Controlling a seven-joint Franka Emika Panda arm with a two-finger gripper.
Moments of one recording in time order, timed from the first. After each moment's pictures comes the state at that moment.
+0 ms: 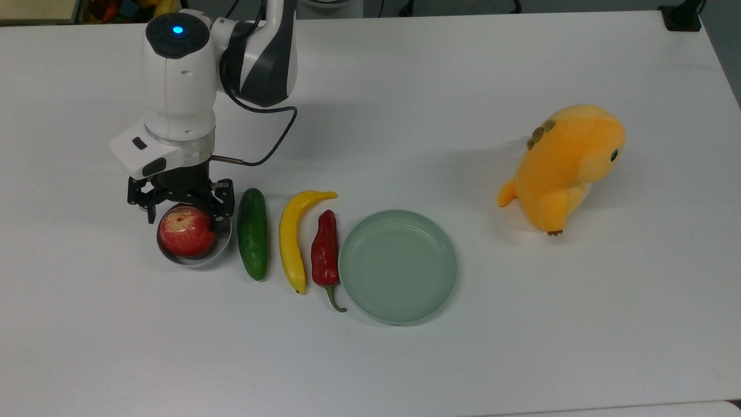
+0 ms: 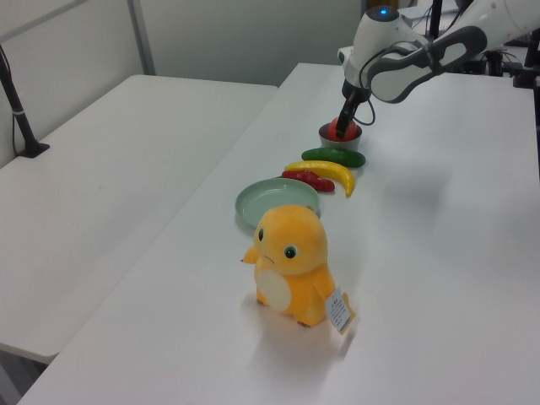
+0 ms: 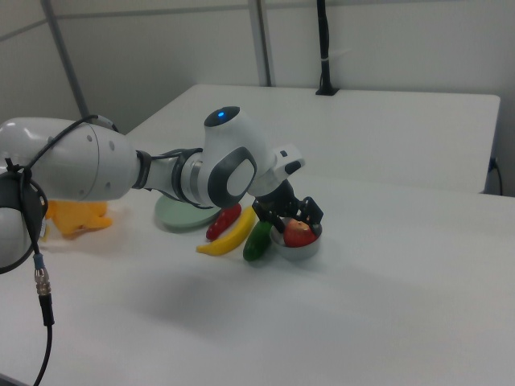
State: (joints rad) arm 0.02 0.57 -0.22 -1.60 -0.08 2.52 -0.14
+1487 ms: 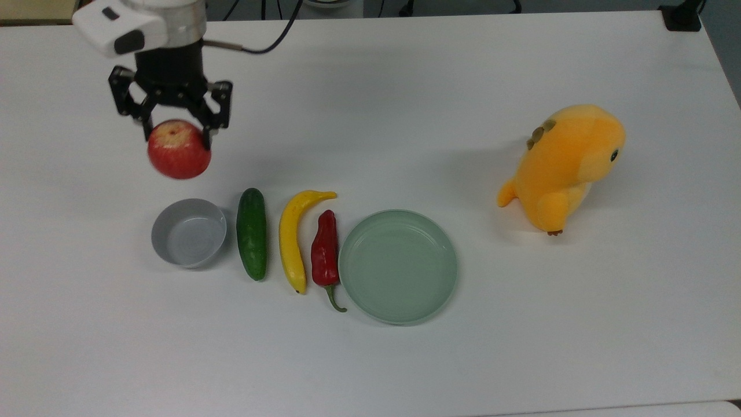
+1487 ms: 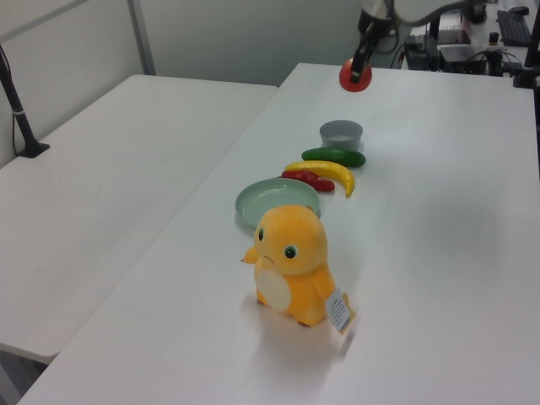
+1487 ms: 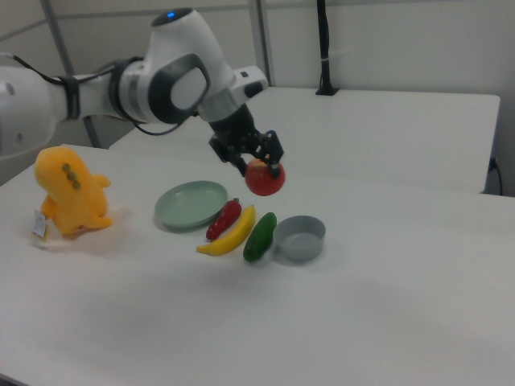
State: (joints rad) arm 0.06 0.25 -0.22 -1.60 -0.08 2.16 -0.15
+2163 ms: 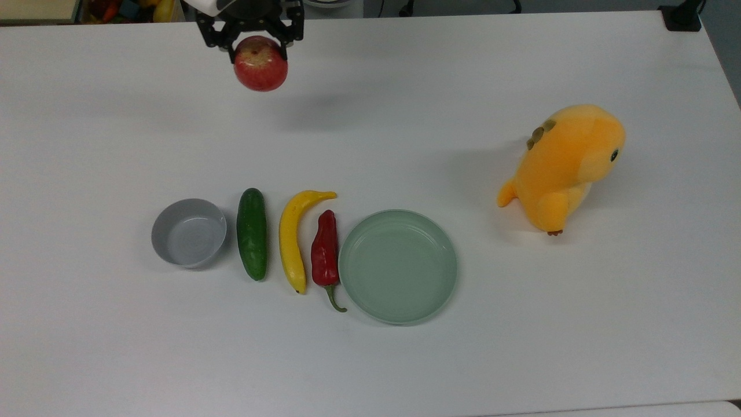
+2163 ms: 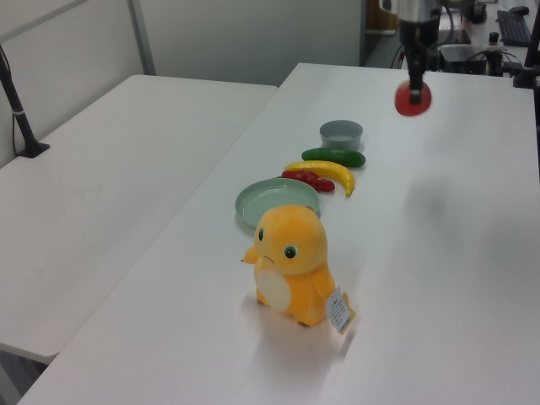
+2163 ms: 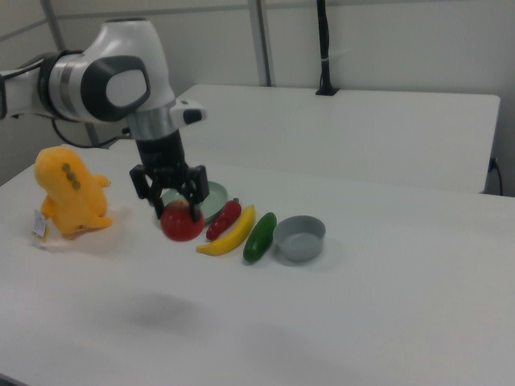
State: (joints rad) arm 0.19 -0.01 -0.22 -1.86 -0.08 1.79 -0.23
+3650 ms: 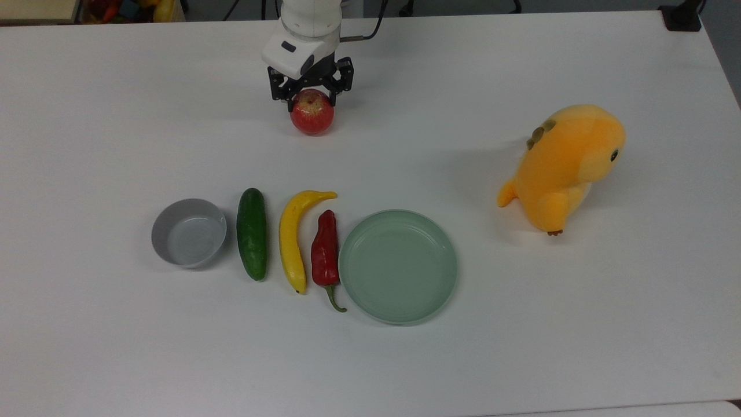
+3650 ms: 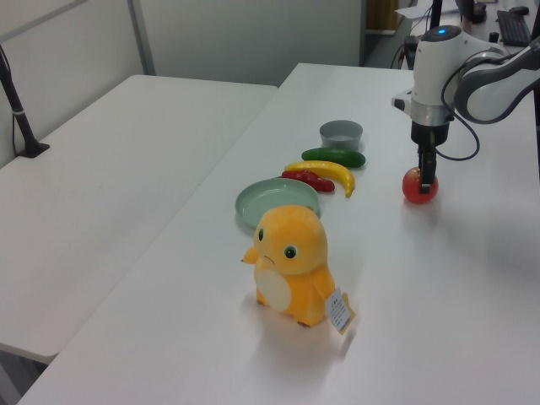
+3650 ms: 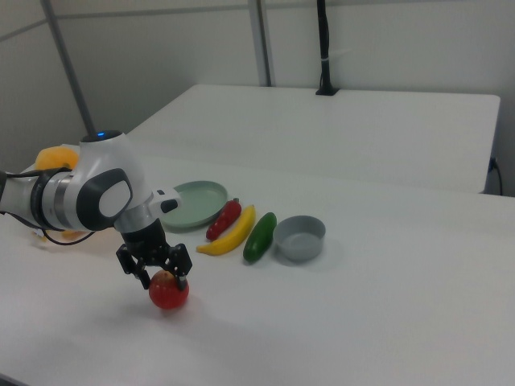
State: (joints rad) arm 0.21 -0.01 -0.13 -2.33 -0.14 2.32 -0.12
